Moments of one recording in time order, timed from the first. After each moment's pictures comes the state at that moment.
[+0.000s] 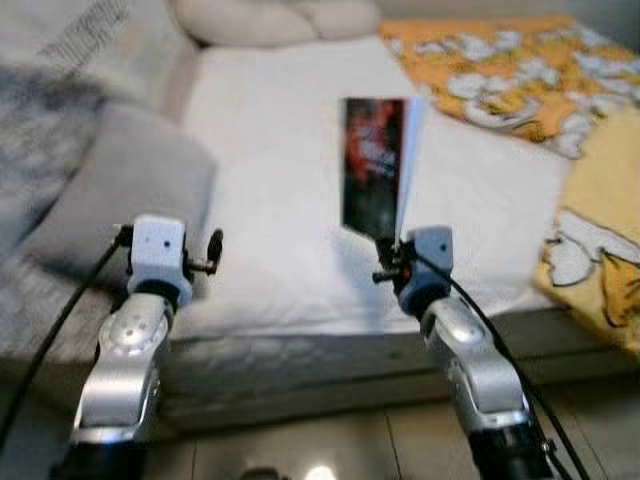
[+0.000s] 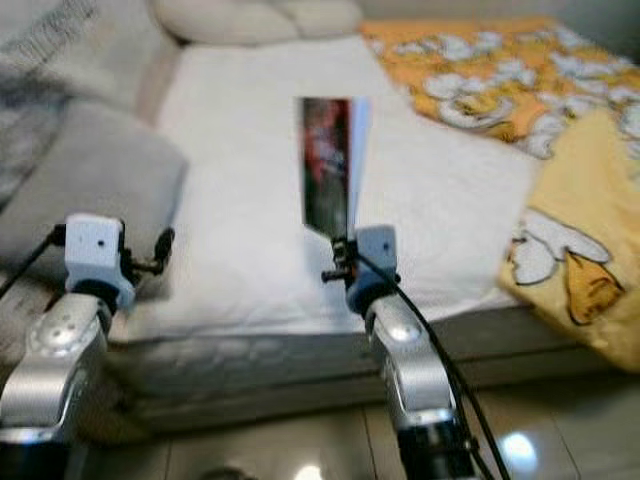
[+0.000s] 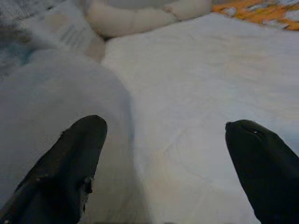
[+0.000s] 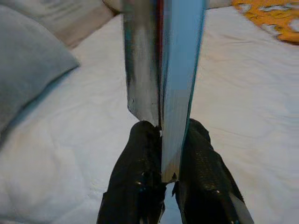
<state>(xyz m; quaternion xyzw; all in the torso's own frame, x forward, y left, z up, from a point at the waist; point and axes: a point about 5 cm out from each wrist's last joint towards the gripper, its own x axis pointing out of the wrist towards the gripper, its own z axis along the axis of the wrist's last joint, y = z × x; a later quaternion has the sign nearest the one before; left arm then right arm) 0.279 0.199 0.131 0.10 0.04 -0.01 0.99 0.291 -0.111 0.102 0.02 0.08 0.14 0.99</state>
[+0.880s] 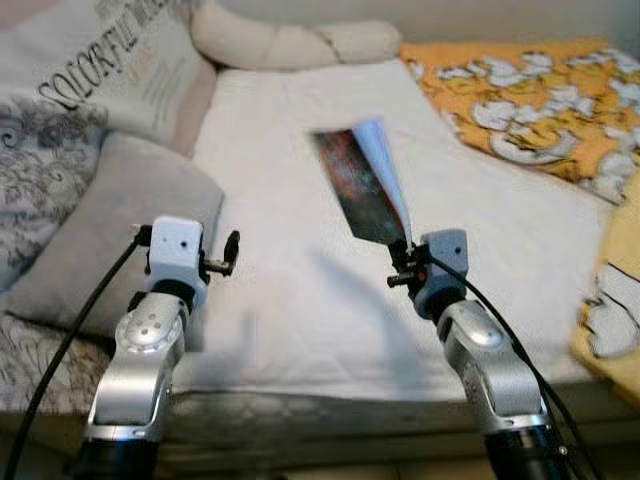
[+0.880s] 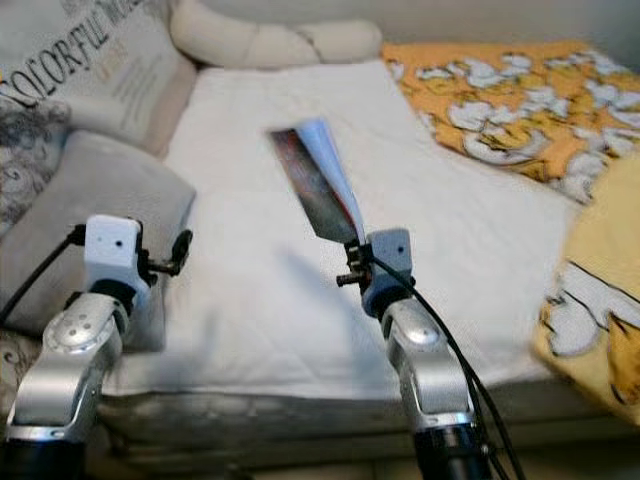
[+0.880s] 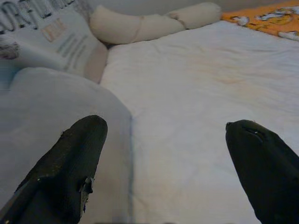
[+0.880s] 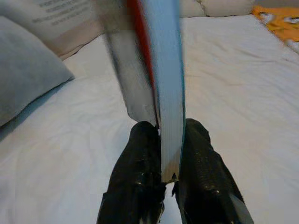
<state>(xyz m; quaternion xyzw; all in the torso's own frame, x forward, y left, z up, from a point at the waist) 0.281 0.189 0.129 0.09 0.04 -0.03 0.99 0.289 -0.122 0.099 0.02 0.09 0.15 0.98</state>
